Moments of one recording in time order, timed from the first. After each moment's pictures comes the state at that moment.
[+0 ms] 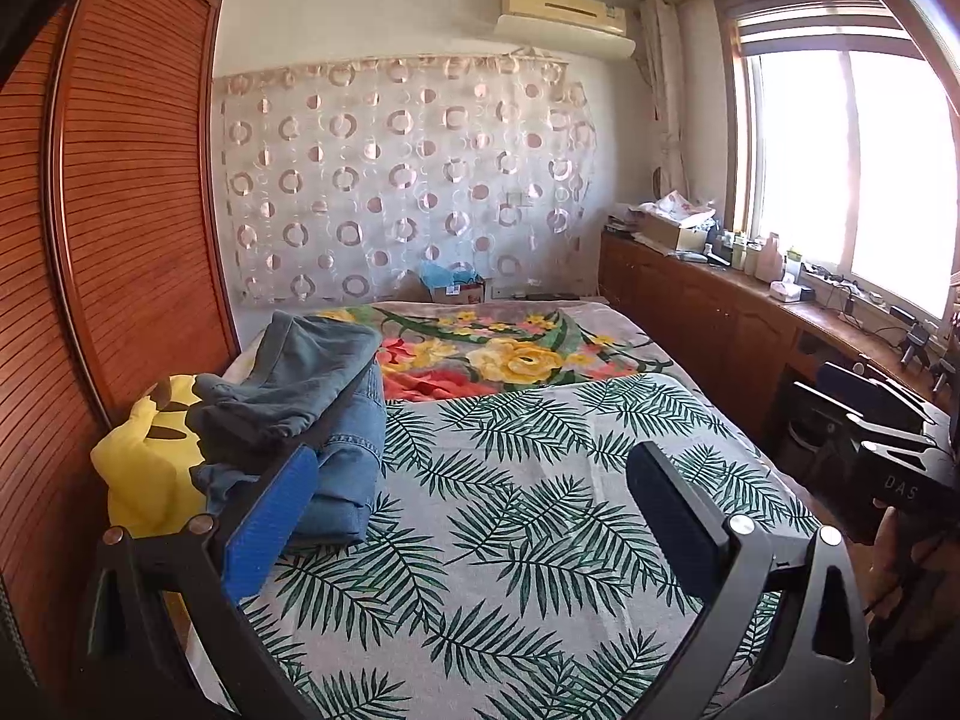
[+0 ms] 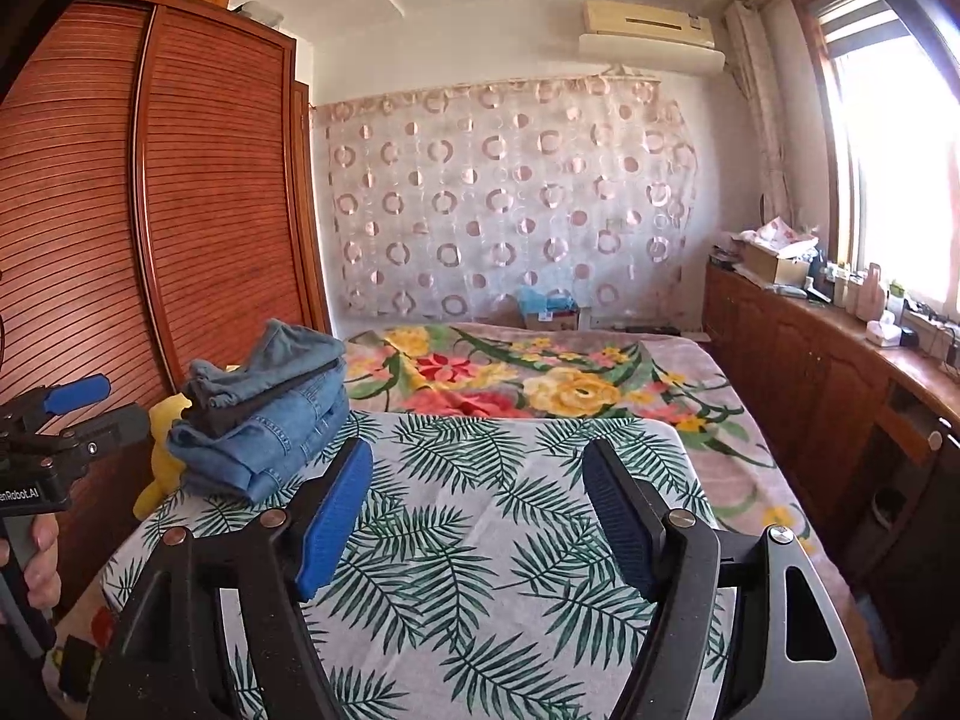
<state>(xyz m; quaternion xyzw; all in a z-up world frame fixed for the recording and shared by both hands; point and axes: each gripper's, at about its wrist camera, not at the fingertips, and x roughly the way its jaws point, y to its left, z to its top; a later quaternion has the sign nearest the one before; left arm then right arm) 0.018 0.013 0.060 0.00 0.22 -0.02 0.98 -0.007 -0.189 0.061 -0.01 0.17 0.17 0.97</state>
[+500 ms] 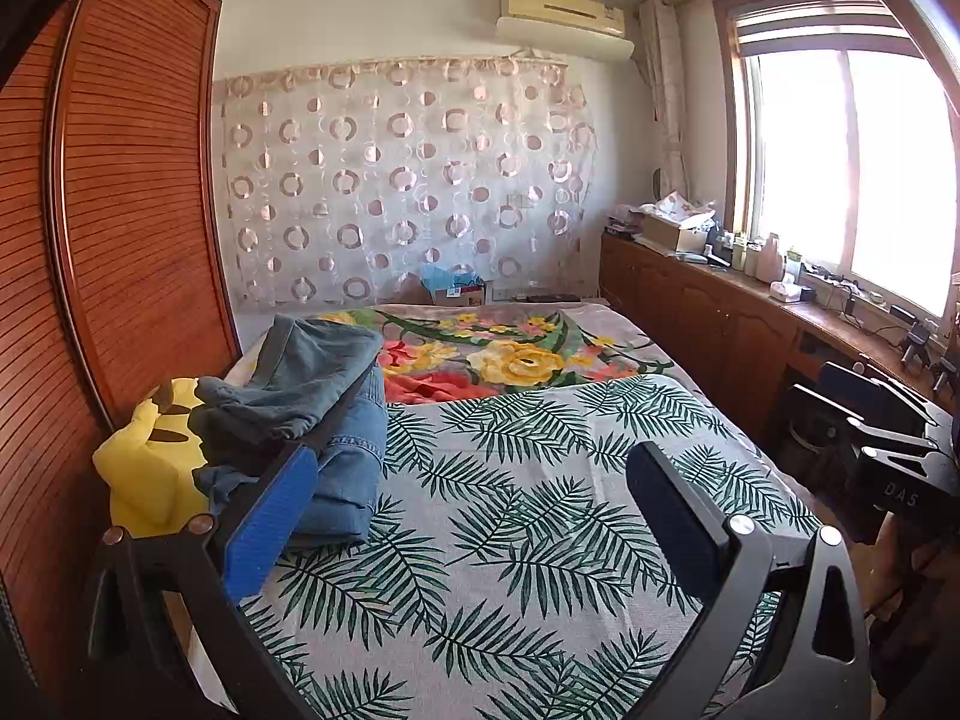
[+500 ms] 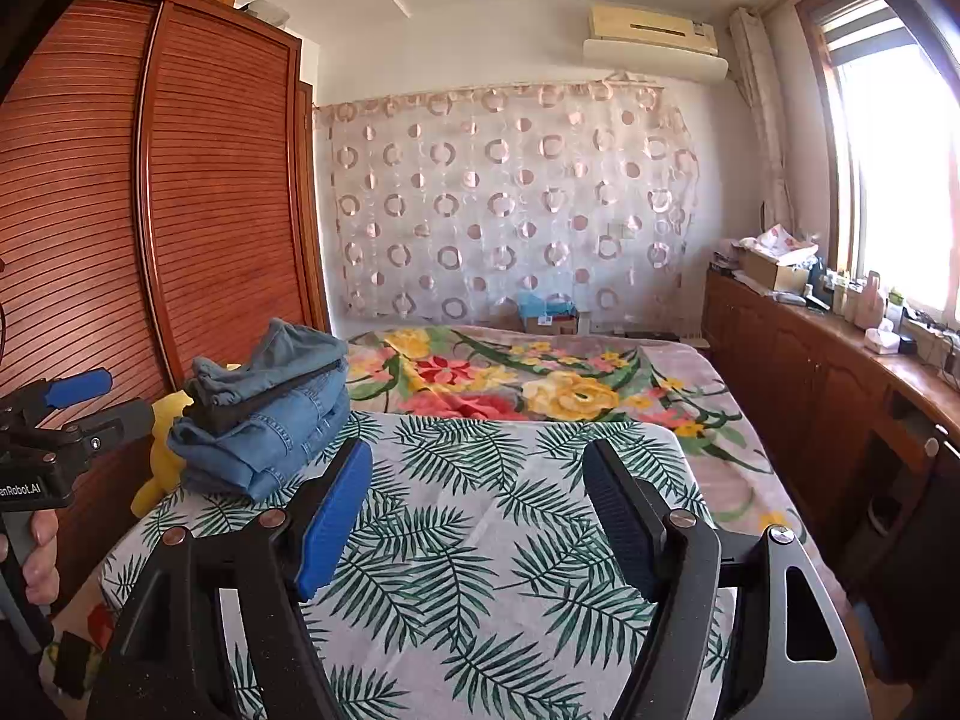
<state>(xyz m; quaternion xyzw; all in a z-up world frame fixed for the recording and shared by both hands) 0.018 0.014 0.060 0.00 0.21 -0.02 0.98 -0.008 -0.195 0.062 -0.02 0.16 0.17 0.97</state>
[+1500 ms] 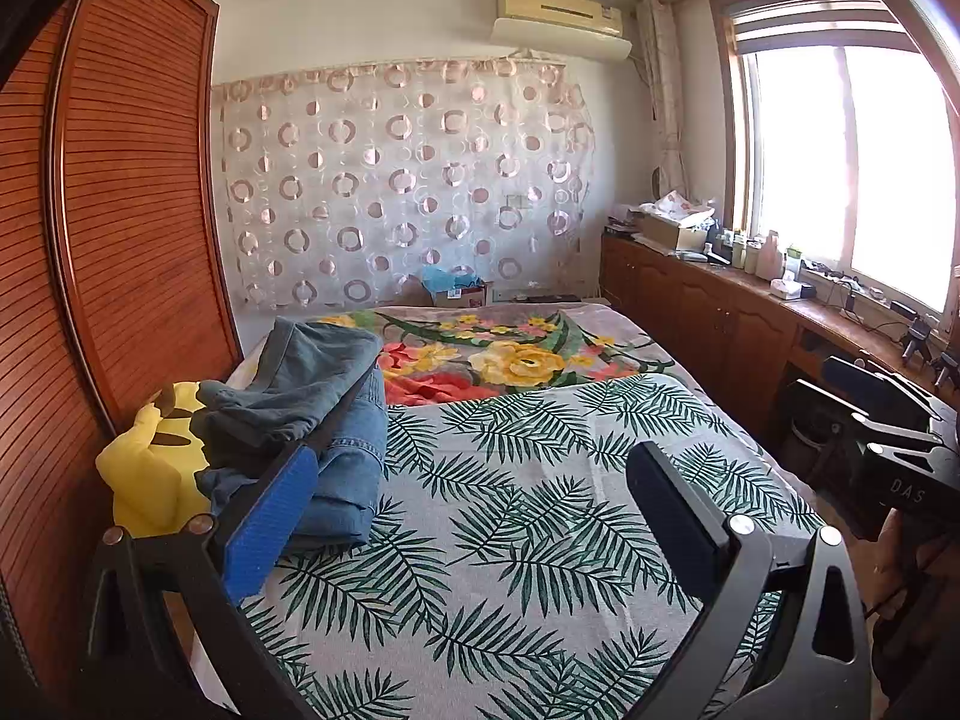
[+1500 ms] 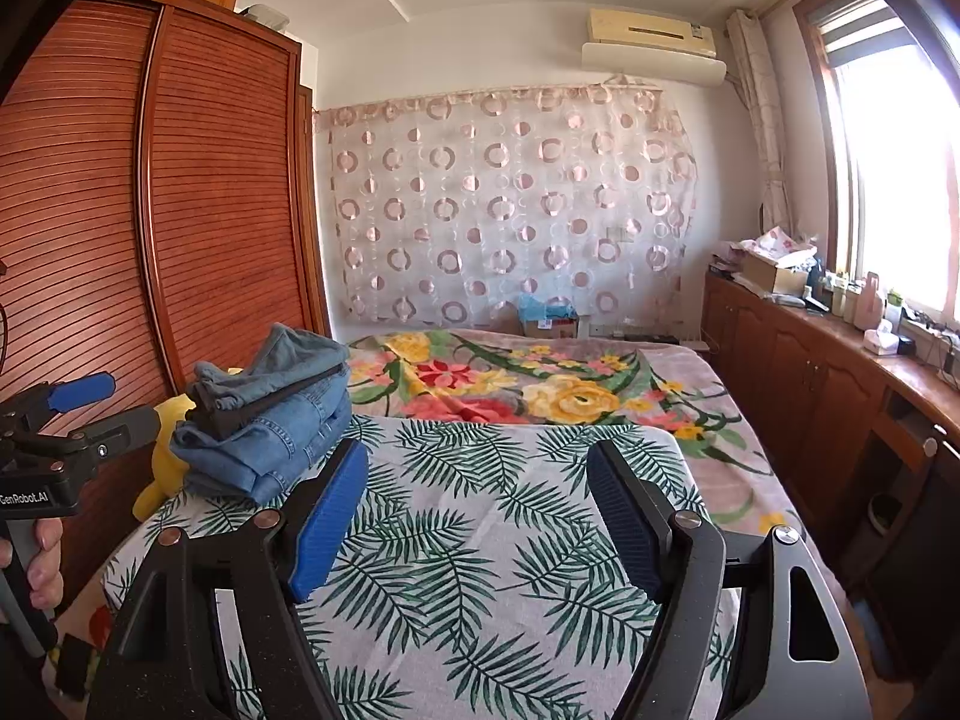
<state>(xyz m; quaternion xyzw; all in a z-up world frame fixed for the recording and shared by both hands) 0.017 0.012 0.060 0.00 0.21 -0.02 0.98 -0.008 -0.197 0.063 -0.02 0.16 0.18 0.97</state>
